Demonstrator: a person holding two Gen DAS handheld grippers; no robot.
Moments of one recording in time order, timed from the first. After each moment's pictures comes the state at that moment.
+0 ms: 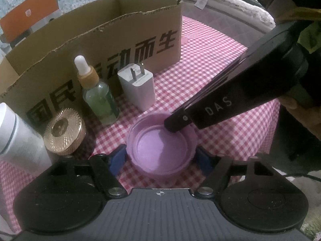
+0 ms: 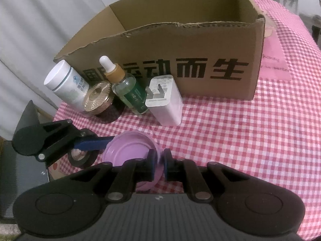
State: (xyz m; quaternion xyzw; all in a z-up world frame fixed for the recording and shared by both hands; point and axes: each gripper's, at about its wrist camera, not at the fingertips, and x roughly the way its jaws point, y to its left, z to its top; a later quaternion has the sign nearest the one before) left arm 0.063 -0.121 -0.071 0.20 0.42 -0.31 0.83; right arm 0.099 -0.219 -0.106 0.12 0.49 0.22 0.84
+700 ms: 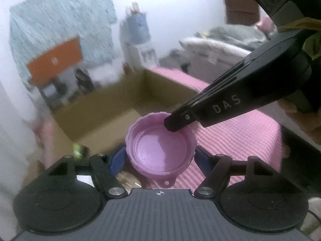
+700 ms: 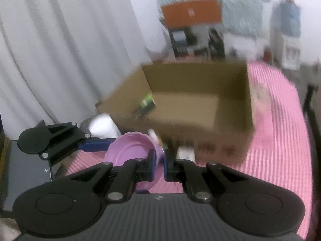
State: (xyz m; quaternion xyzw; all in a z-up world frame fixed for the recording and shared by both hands) left arm 0.045 -0.093 0.042 0.20 0.28 -0.27 0.90; right arm 0.075 -0.215 0.024 0.06 0.35 0.23 0.91
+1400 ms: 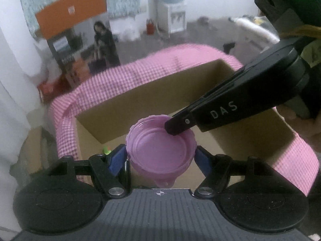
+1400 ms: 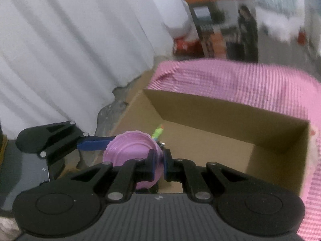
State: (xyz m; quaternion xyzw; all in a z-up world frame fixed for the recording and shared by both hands) left arm 0.242 -0.066 0.047 0.14 0.45 -0.22 0.86; right arm 0.326 -0.193 0.006 0.10 0.49 0.29 0.82
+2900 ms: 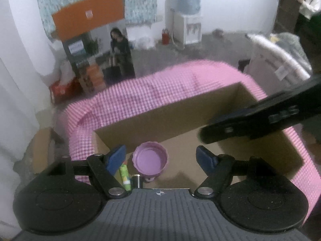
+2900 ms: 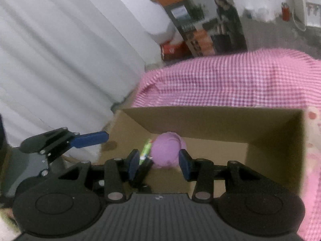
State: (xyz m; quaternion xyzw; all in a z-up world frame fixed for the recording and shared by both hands) left arm 0.244 -0.048 0.076 0.12 0.41 -0.18 0.89; right arm 0.304 -0.244 0.016 0.19 0.45 0.27 0.83
